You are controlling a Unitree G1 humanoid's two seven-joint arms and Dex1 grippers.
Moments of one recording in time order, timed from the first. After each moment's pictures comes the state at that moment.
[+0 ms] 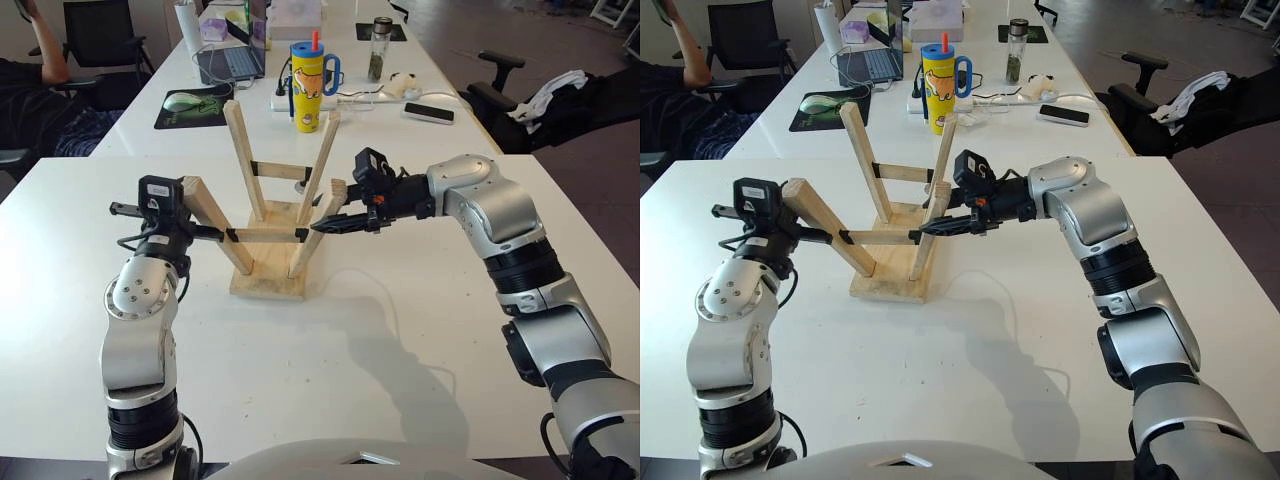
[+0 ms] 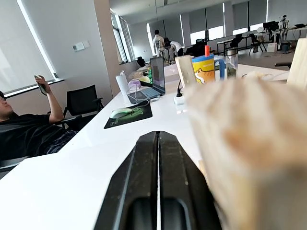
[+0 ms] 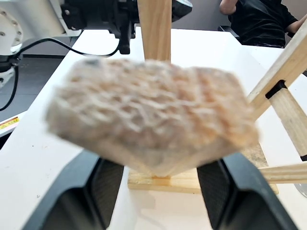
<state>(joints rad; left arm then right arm) -0.12 0.18 0.13 -0.62 0.08 0.73 -0.18 -0.86 -0.49 0.33 0.21 0.36 0.55 1.26</state>
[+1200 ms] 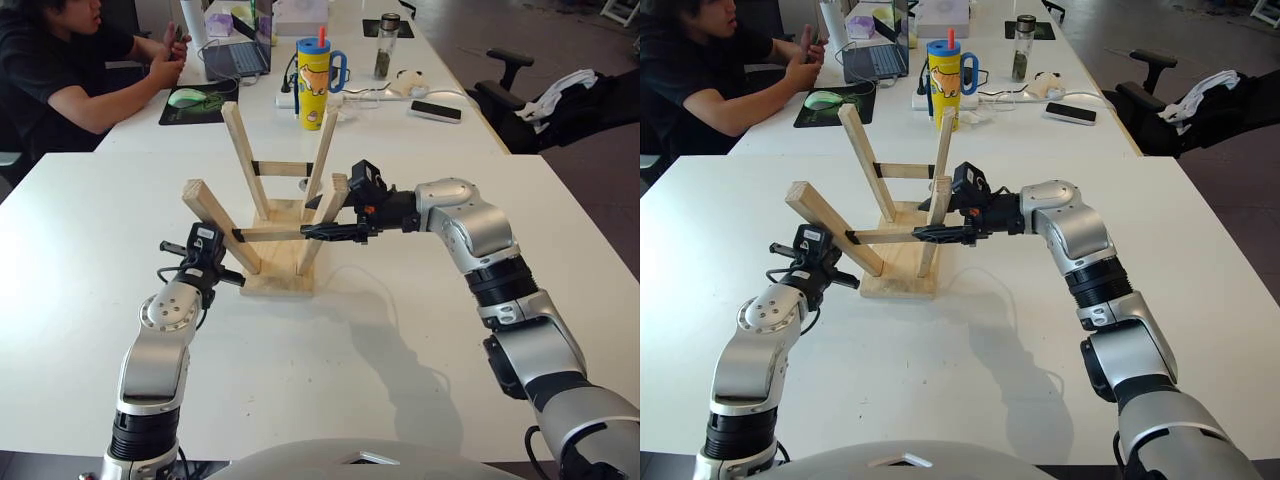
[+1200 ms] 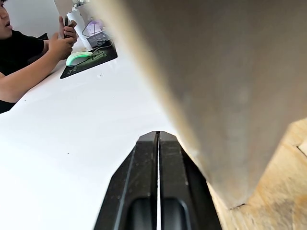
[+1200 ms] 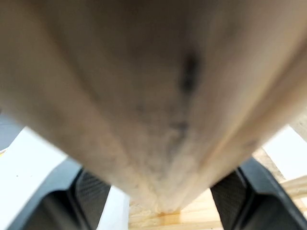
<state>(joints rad) -0.03 0.25 -0.02 -0.49 0.05 0.72 -0.24 -0.72 -0.41 0.23 0.25 0.37 0.44 1.16</state>
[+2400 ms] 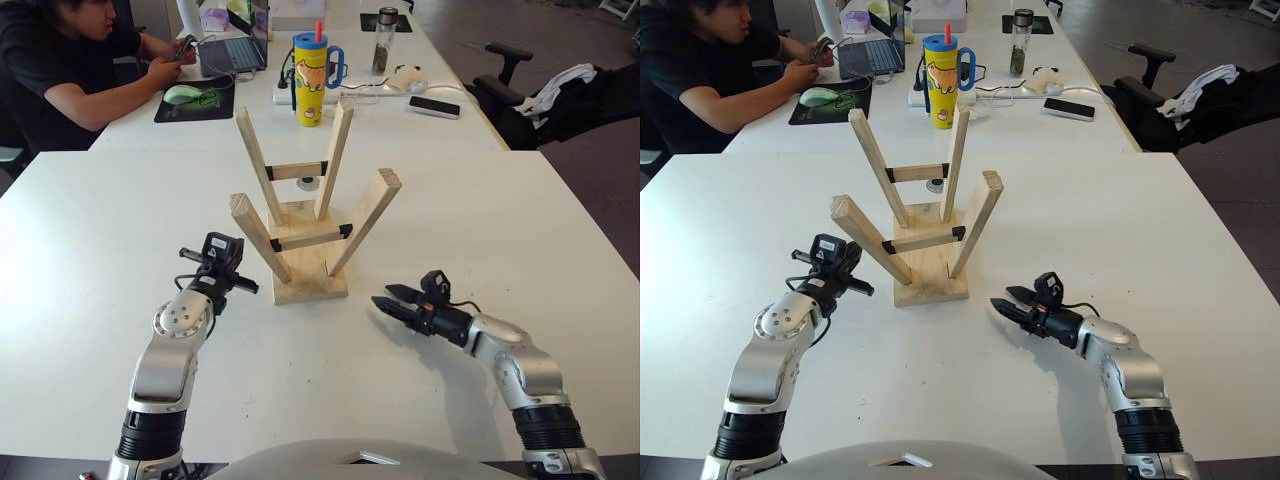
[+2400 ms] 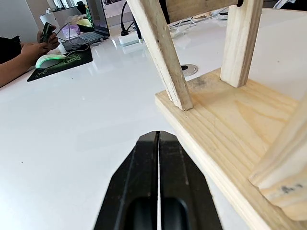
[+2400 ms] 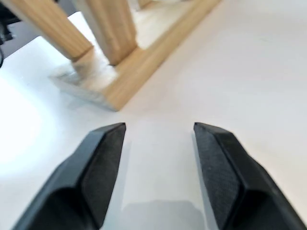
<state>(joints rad) 0.00 0.22 0.02 -0.32 -0.03 0.46 -0.23 0.00 -0.43 -0.13 0.00 0.46 0.48 0.76</state>
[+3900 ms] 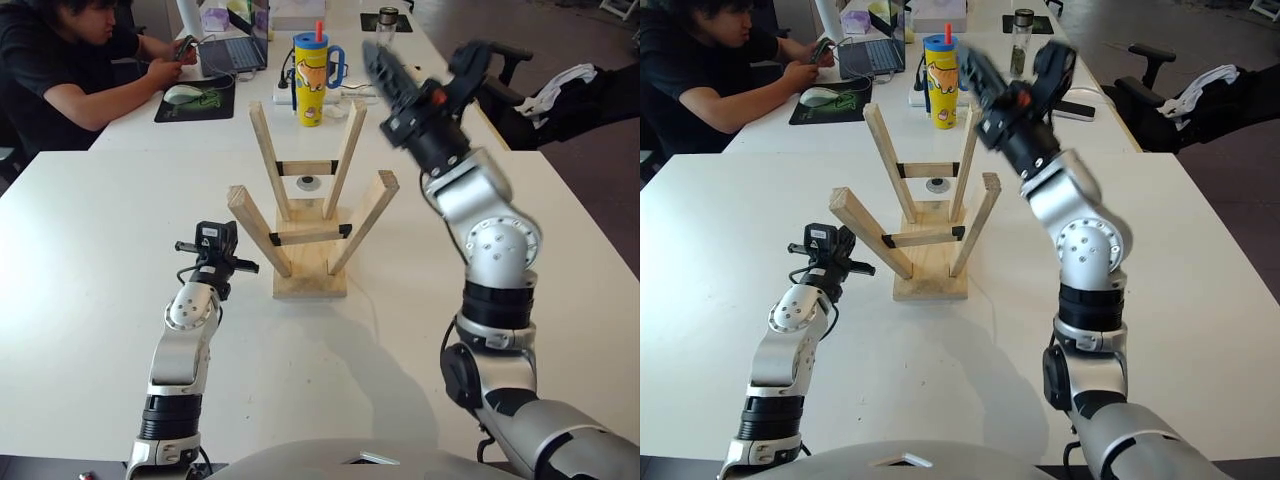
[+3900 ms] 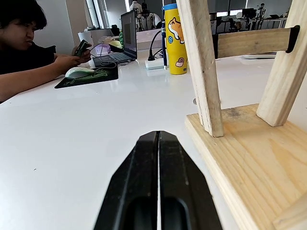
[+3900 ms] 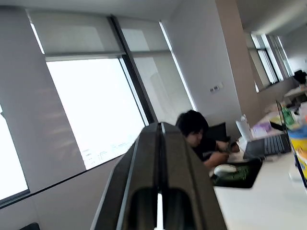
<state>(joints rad) -0.06 0.14 0.03 -0.18 -0.03 0.30 -0.12 -0.83 -0.19 -0.23 -0.24 1.01 0.55 0.23</state>
